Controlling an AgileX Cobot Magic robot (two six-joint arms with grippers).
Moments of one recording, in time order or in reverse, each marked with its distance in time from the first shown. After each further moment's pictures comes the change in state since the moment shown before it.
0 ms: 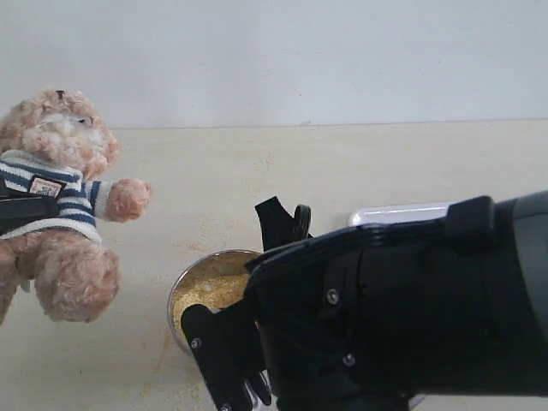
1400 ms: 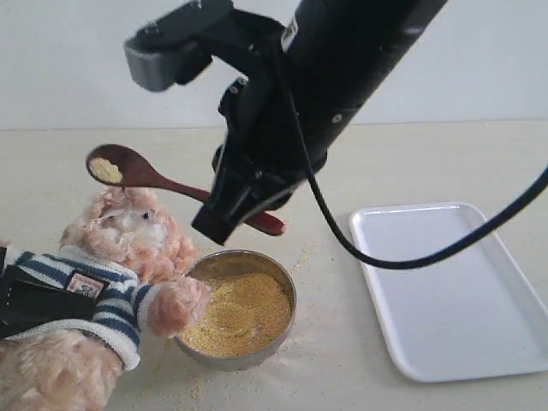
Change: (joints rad) left arm 0.000 -0.004 0.129 0.367 0.326 -0.412; right arm -0.367 -0.100 -0.471 1.142 0.154 -0.222
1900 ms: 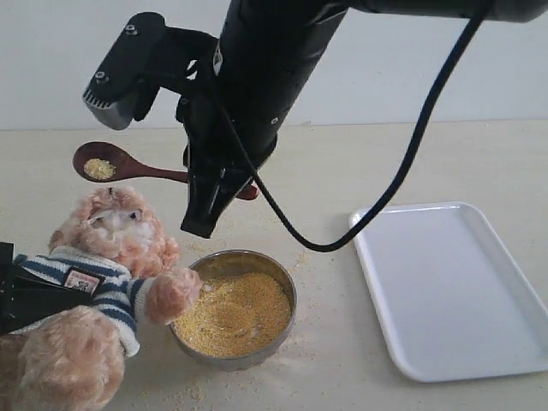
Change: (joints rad) left arm 0.000 0.000 0.027 -0.071 -0.088 -0.025; right arm 0.053 0.175 -0.138 -0.246 -0.089 -0.079
